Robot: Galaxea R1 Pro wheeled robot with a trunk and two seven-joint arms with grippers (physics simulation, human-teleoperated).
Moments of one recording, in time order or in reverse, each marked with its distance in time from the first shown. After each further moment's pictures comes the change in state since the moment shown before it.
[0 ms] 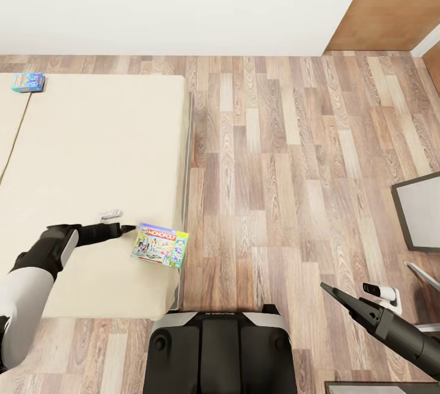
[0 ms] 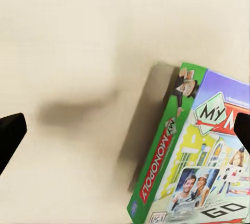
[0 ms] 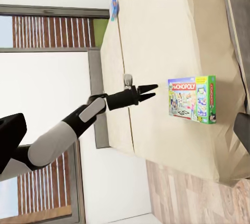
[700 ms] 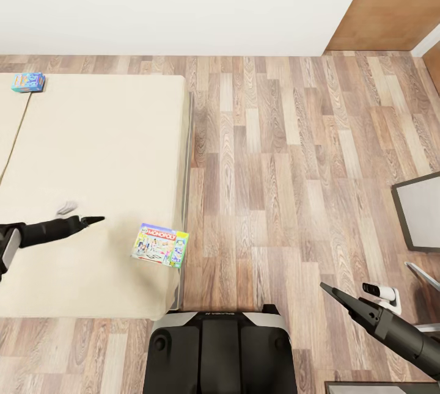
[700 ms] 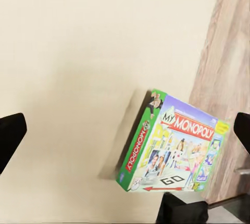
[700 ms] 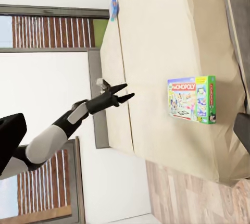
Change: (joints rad) left arm 0.008 0.191 0.129 -0.037 0.025 0.122 -0.387; right arm 0.000 0.003 0.001 0.001 0.001 -0.003 -0.001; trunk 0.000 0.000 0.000
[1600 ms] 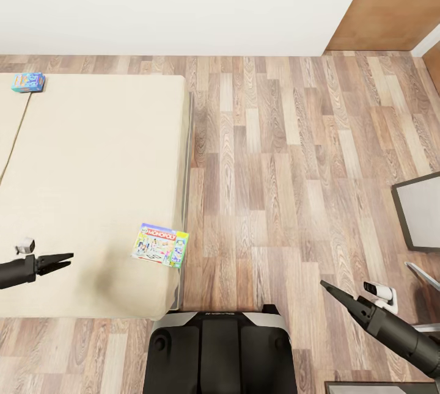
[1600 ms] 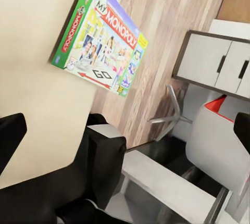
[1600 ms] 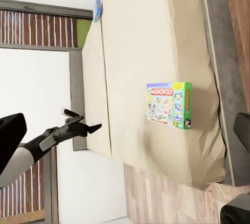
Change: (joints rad) left arm 0.241 0.164 0.018 0.008 0.005 0.055 -0.565; right arm 0.000 0.004 0.007 0.004 0.000 -0.086 -0.072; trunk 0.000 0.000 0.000
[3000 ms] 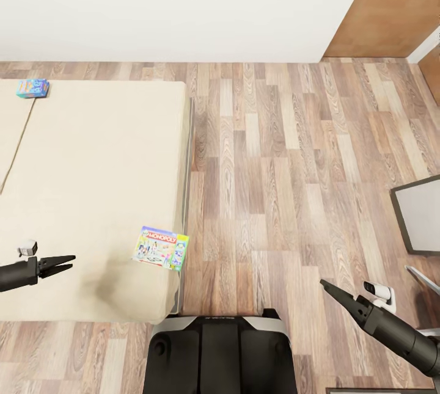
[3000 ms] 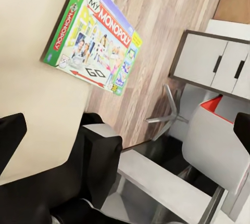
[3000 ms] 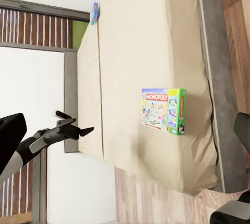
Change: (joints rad) left arm 0.011 -0.007 -0.007 -0.003 0.001 0.016 0.000; right arm 0.000 0.003 0.005 0.000 0.000 -0.034 -0.032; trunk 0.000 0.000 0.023
